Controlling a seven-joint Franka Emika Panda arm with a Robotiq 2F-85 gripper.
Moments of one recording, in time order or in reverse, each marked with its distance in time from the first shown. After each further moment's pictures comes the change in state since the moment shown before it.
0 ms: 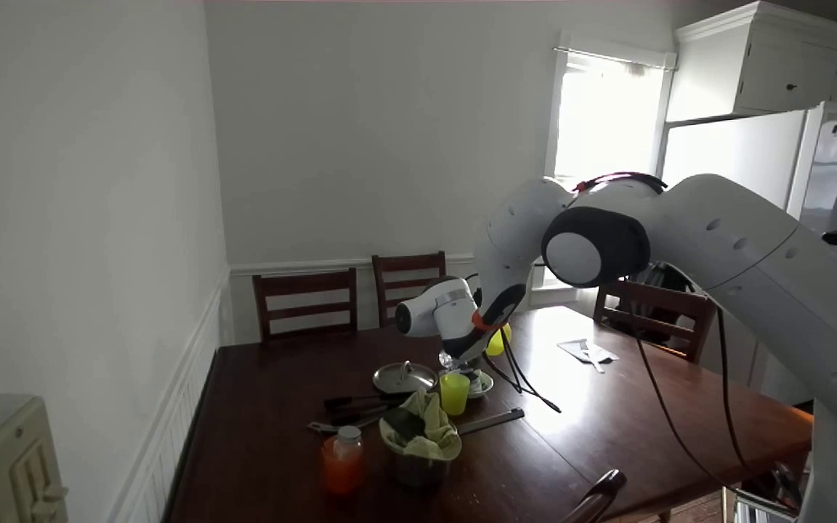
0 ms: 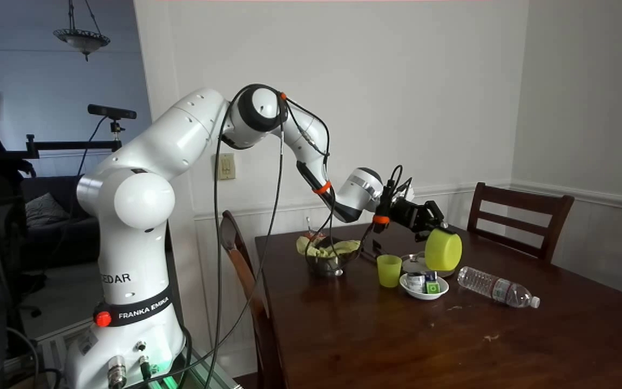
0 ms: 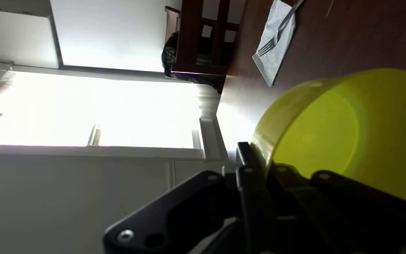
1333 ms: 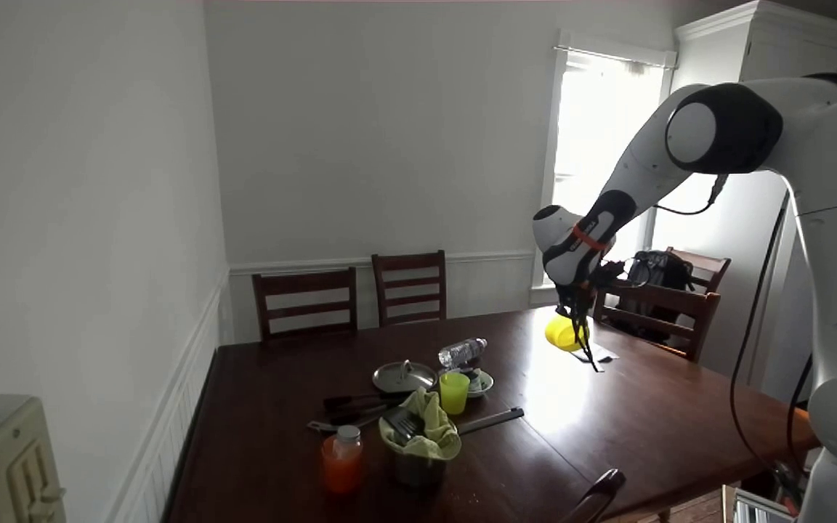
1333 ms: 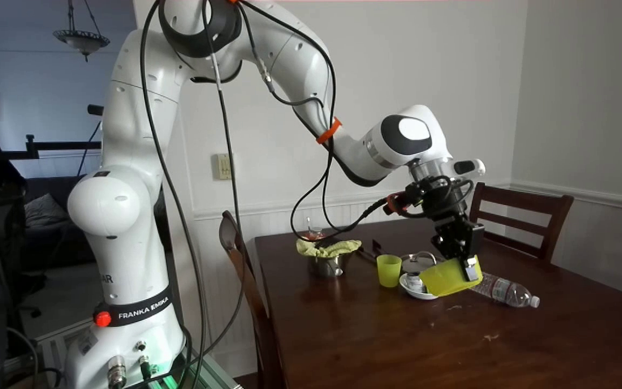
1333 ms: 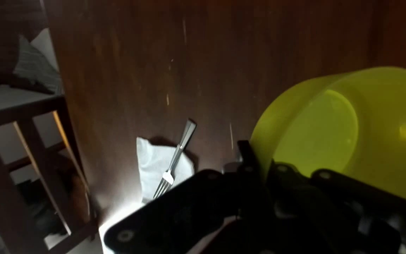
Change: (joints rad) arm -0.524 -0.530 0.077 -0.492 0.625 0.482 -0.342
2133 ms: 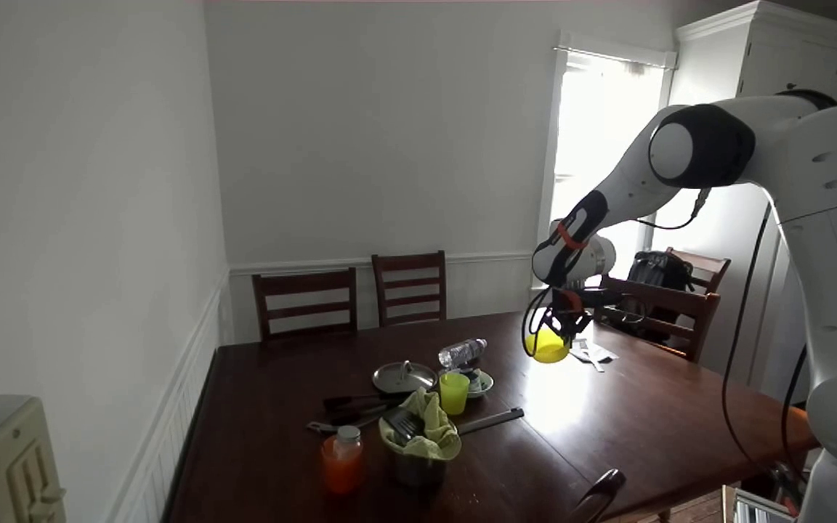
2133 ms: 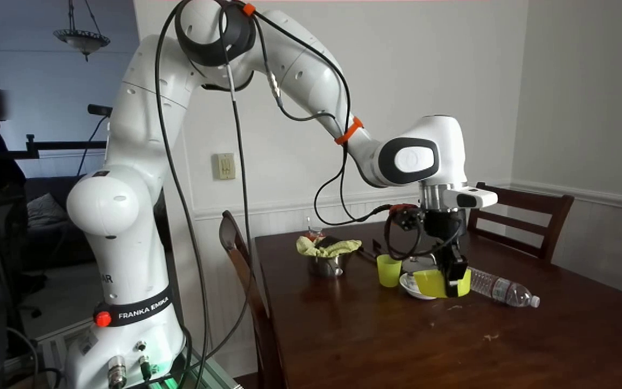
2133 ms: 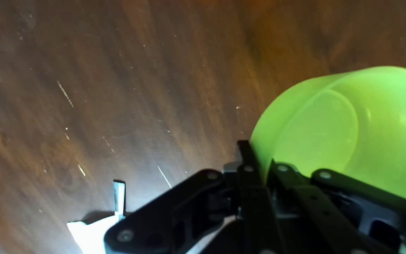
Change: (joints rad) arm -0.010 0.084 -0.012 0.022 0.539 0.055 -0.071
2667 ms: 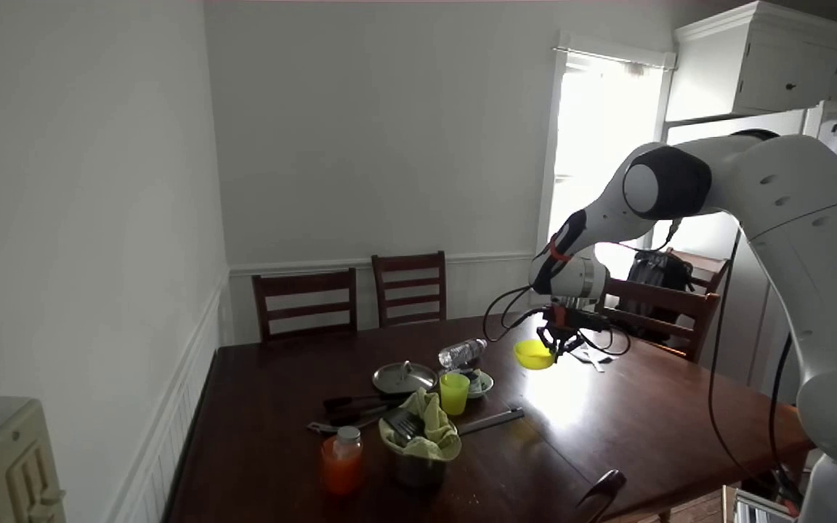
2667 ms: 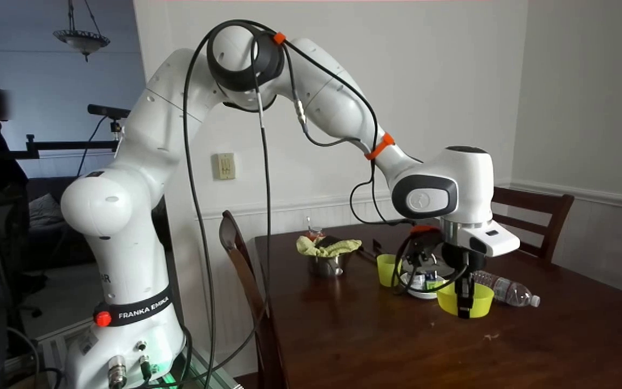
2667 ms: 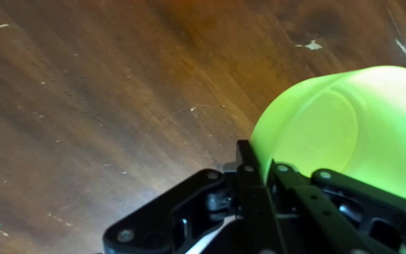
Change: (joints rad) arm -0.082 0.194 0.048 0.140 0.398 0.055 0.029
